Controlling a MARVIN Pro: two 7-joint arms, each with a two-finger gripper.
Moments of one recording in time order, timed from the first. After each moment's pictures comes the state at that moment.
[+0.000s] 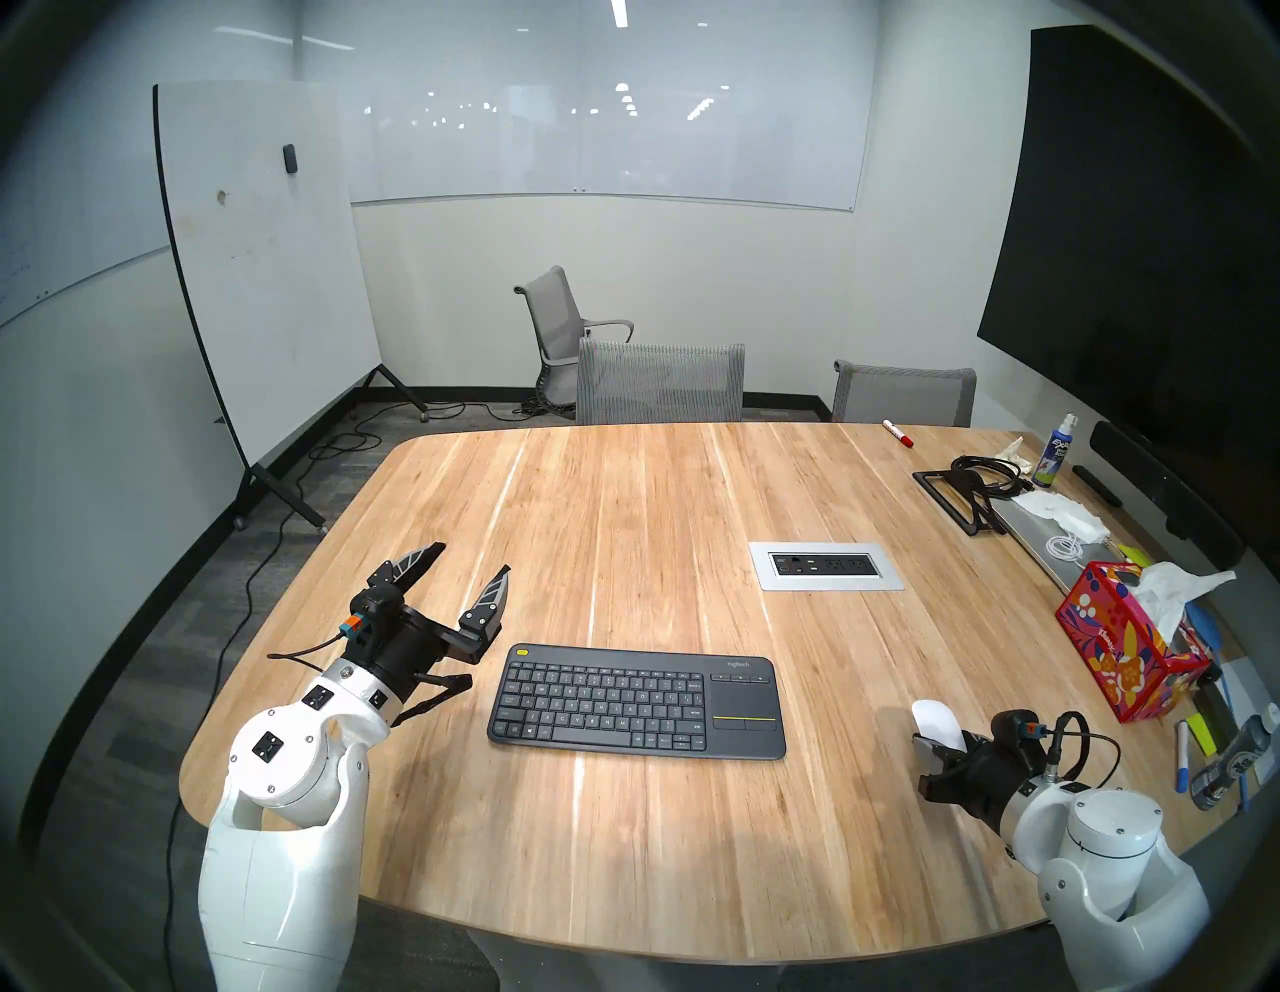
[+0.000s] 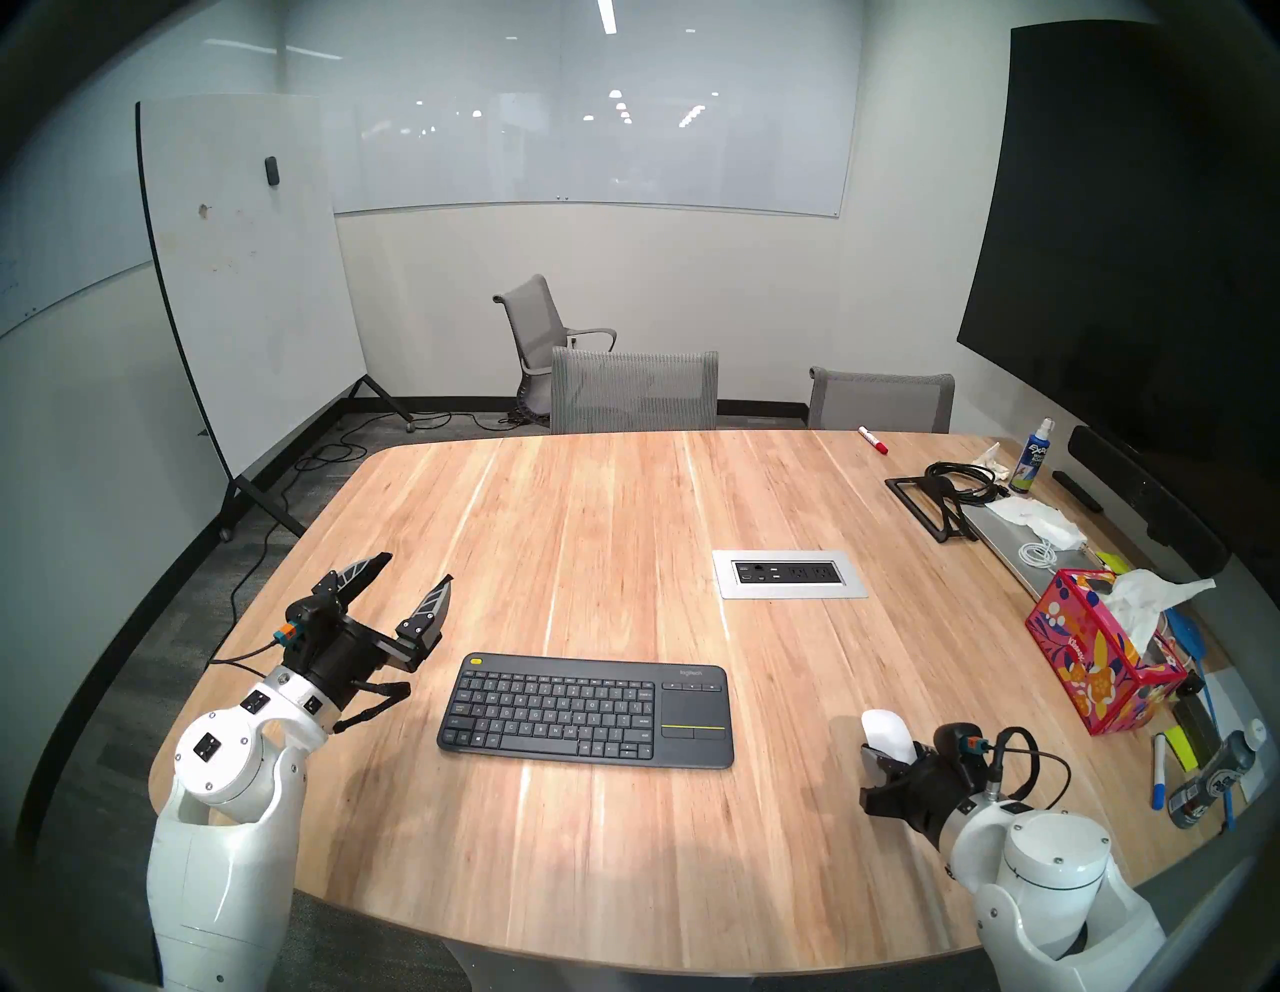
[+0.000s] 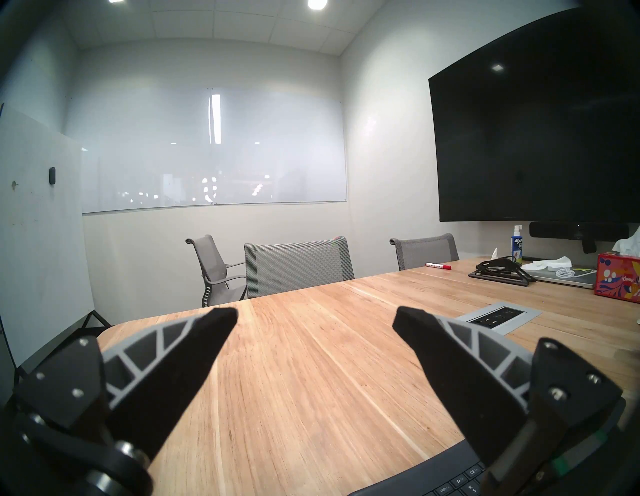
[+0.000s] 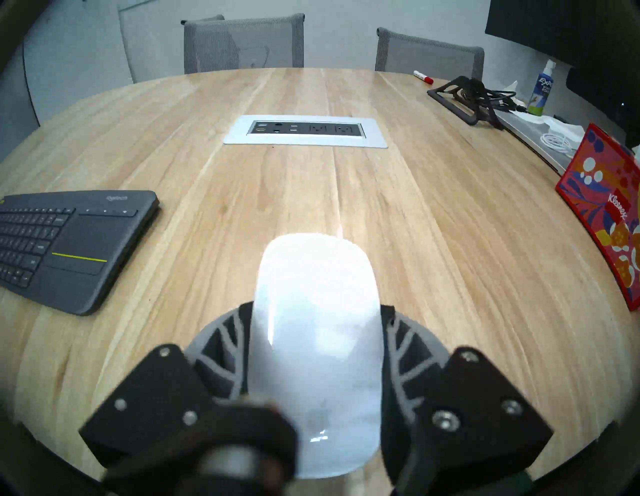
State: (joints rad) left arm 1.85 -1.46 -1.81 -1.90 -0.18 -0.07 -0.55; right arm -2.36 -1.06 1.81 -2.21 0.56 0.45 -0.12
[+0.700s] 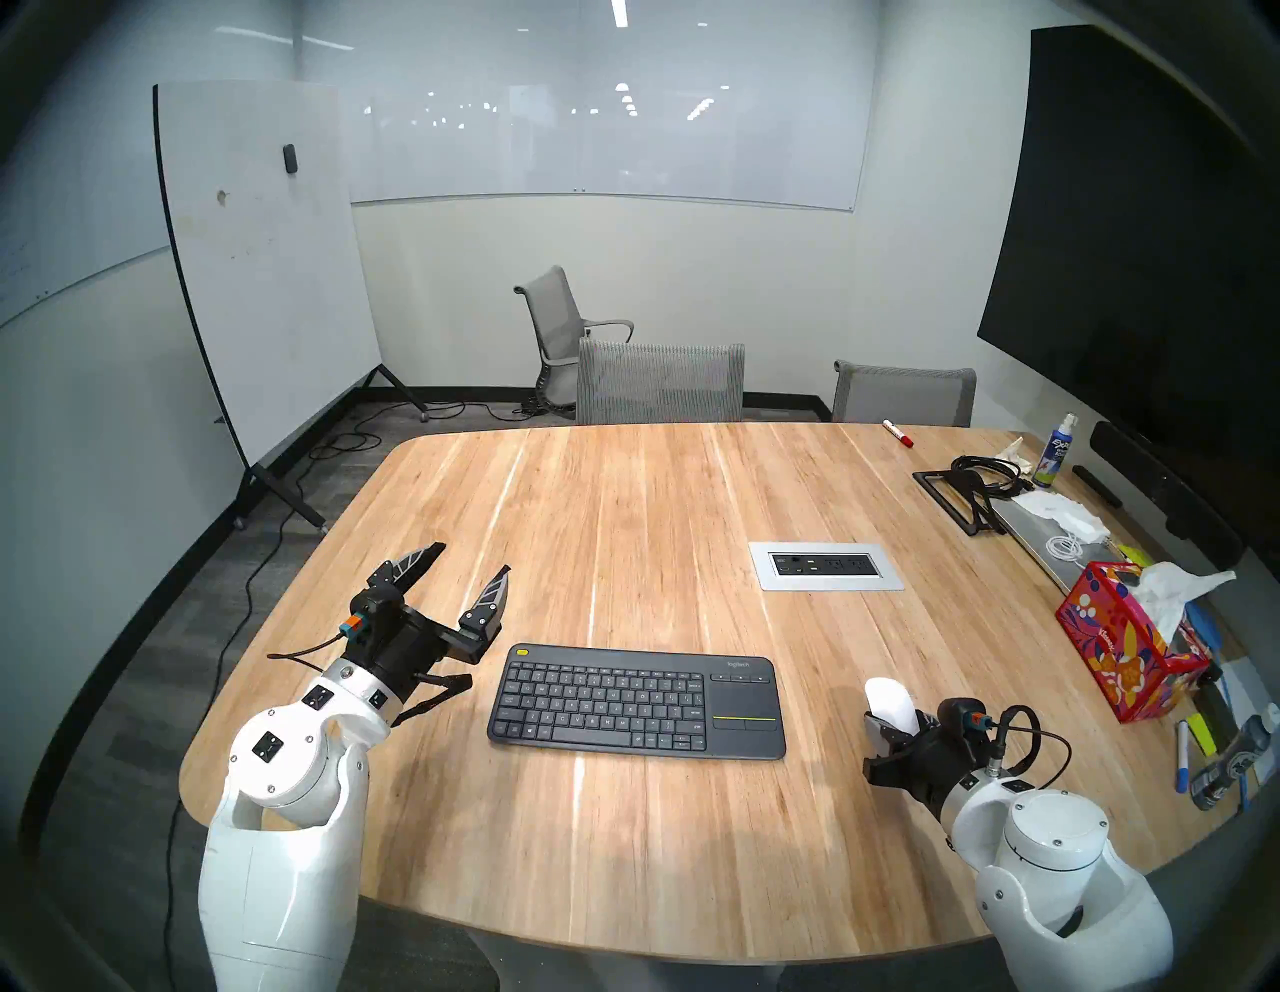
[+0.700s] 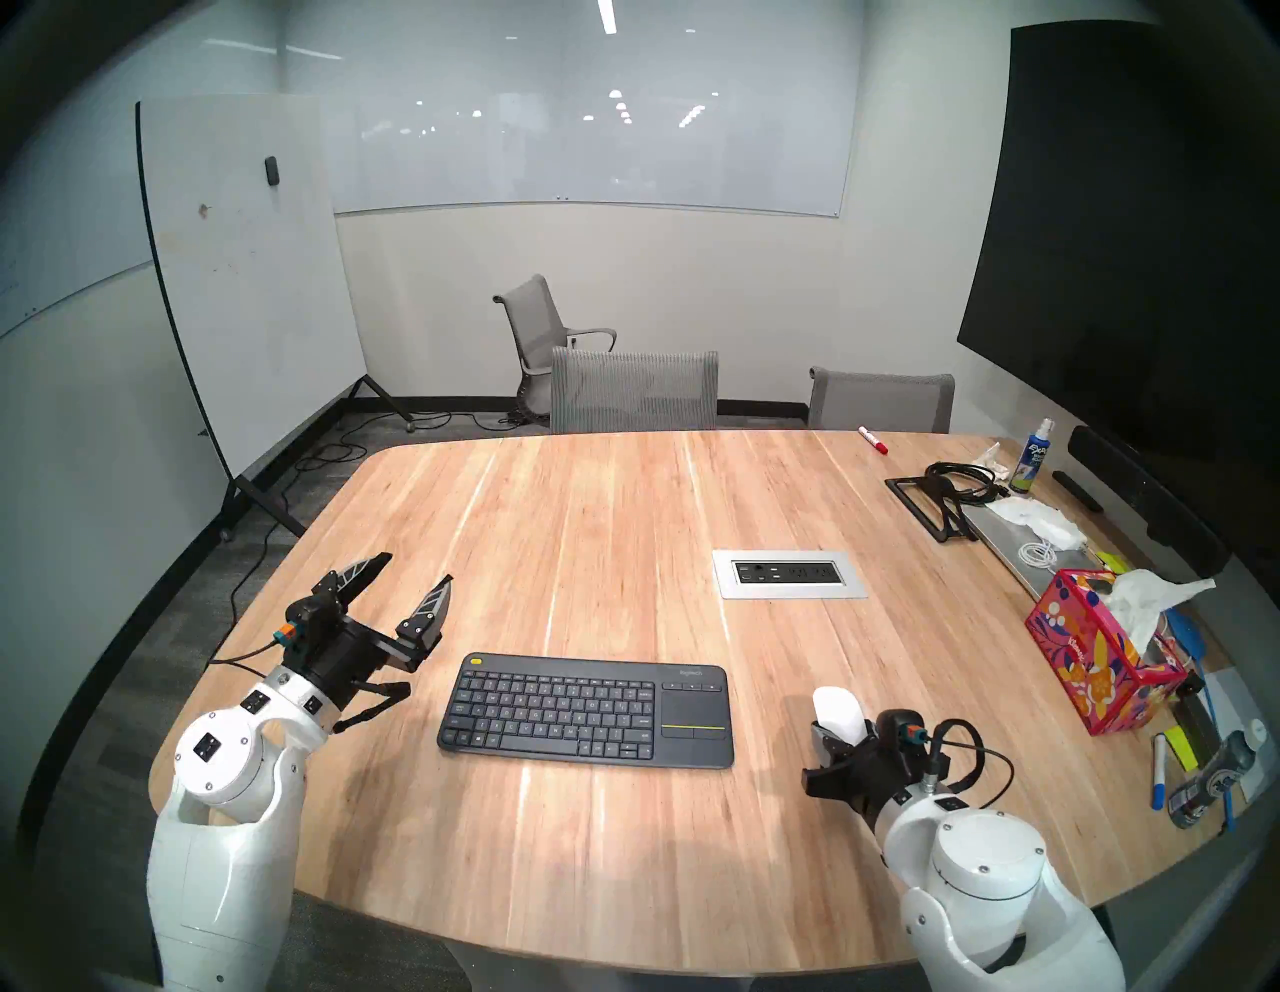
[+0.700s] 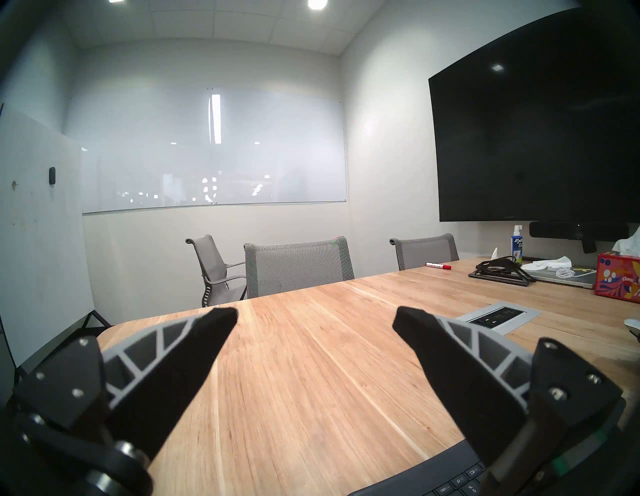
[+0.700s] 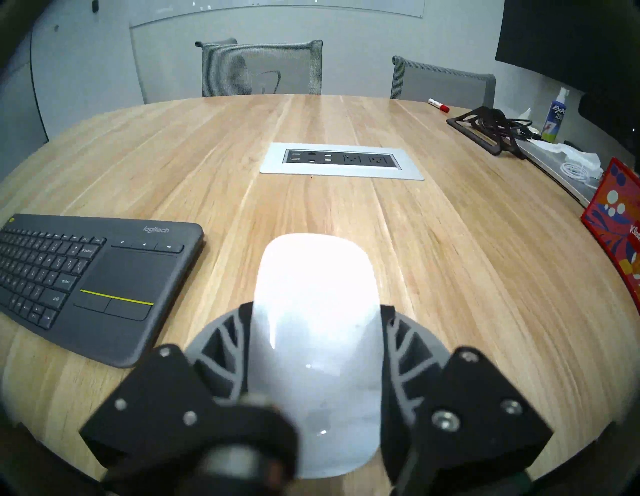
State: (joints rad) left arm 1.85 -1.46 -1.81 -1.90 -0.18 -0.07 -0.55; right arm -2.23 -1.09 1.62 -2.20 0.46 0.44 -0.22
